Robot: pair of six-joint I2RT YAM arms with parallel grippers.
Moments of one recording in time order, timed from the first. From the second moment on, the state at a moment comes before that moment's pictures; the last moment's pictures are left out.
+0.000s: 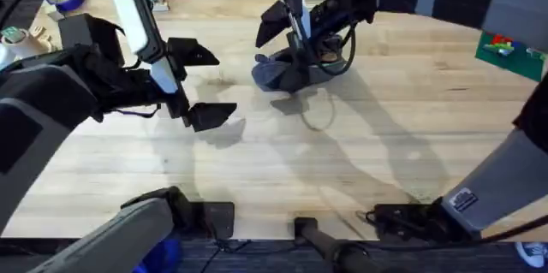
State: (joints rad) left arm 0.31 1.22 0.69 -0.72 0.95 1.35; right arm 0.48 1.93 1.45 -0.68 -0.79 -1.16
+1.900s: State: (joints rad) left arm 0.31 1.22 0.69 -0.72 0.95 1.35; right arm 0.49 1.93 1.45 -0.66 -0.80 -1.15
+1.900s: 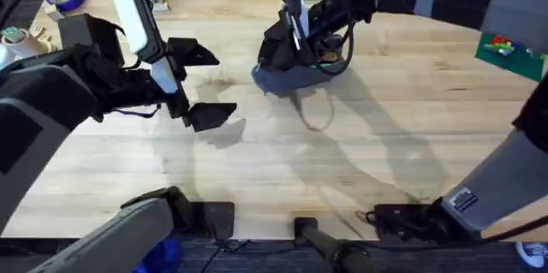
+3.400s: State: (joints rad) left arm 0.31 1.36 0.69 -0.65 1.03 1.34; right arm 0.38 2.02 1.45 -0.60 -1.16 -1.06
